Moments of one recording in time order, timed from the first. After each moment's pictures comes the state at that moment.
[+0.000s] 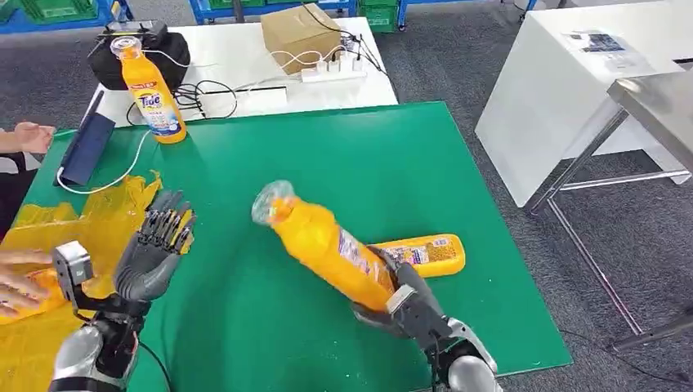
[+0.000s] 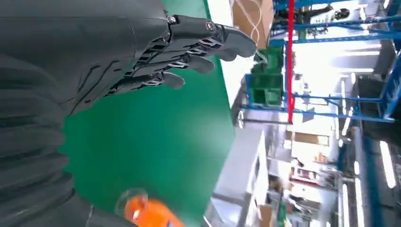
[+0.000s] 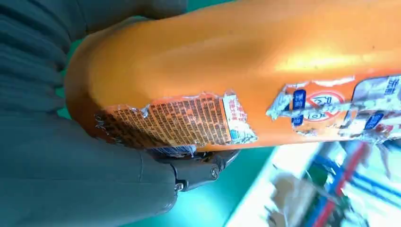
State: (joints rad) left arm -0.10 0.02 0.07 -1.39 0.19 -0.54 -0.33; right arm 0.08 -0.13 0.36 -1.55 0.28 0.02 -0.23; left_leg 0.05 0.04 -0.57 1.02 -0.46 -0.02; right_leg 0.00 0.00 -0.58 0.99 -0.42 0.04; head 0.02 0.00
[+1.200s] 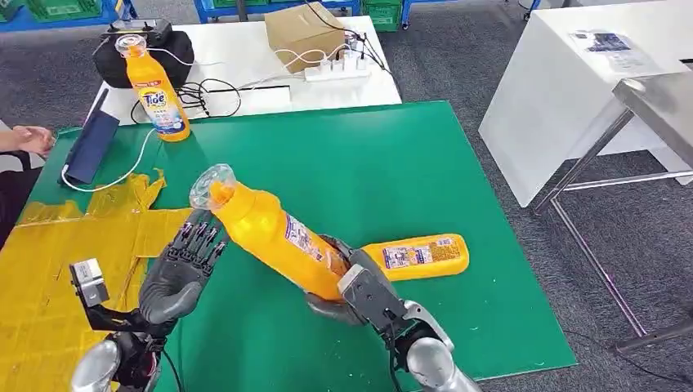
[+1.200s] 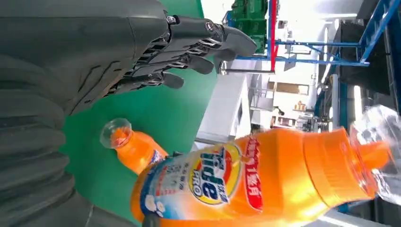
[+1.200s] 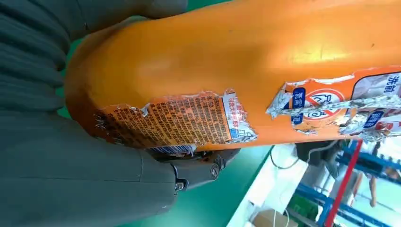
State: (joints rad) left arm -0.05 0.00 -0.07 -1.50 0.27 -0.61 -0.30; right arm -0.04 0.02 0.45 -1.46 0.33 0.13 -0.13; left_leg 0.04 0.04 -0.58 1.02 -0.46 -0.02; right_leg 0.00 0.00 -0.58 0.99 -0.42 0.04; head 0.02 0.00
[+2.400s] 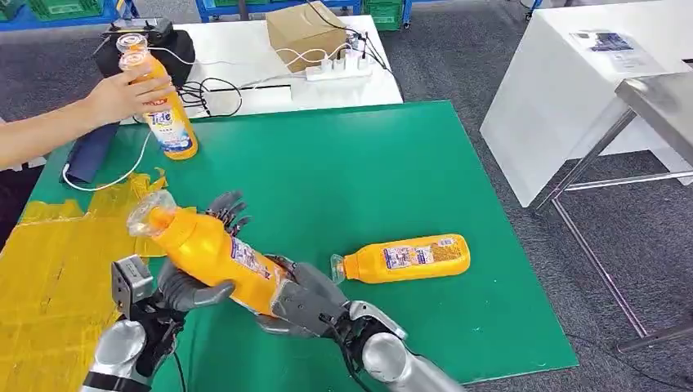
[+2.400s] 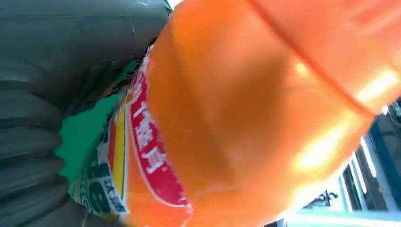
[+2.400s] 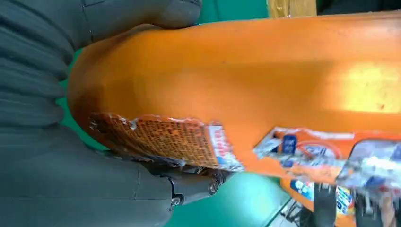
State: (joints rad) left arm -0.14 0.01 -0.18 -1.45 -0.07 -0.51 -0.43; right arm -0.20 0.04 0.72 -1.28 0.30 0.12 -0.04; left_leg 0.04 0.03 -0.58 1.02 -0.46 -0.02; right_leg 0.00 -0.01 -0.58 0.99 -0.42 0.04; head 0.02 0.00
